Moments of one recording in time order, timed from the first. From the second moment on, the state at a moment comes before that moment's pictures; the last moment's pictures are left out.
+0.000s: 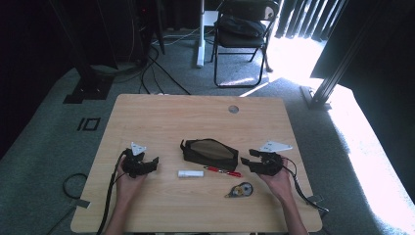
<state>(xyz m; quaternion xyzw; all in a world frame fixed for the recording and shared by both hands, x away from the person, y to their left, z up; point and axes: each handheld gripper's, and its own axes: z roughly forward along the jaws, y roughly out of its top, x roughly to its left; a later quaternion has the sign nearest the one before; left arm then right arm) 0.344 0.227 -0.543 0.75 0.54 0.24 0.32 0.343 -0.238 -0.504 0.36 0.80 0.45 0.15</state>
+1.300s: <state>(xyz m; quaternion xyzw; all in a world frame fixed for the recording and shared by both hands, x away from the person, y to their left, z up) 0.341 0.227 -0.552 0.74 0.54 0.24 0.32 0.289 -0.239 -0.532 0.28 0.85 0.41 0.14</state>
